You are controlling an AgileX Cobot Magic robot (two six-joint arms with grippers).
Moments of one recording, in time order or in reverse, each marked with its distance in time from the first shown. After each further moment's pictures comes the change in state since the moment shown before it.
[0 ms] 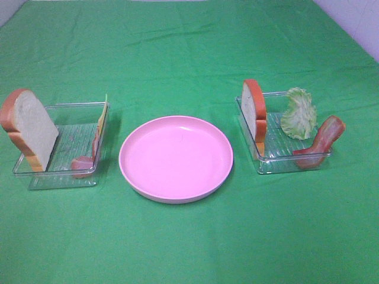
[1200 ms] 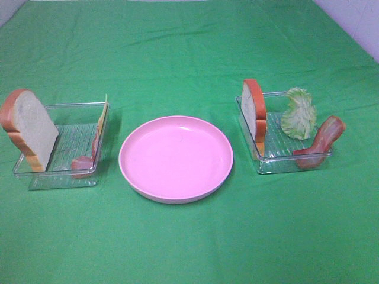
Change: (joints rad) left arm 0.000 0.000 0.000 0.000 0.000 0.000; right arm 0.000 0.000 0.000 0.000 0.000 0.000
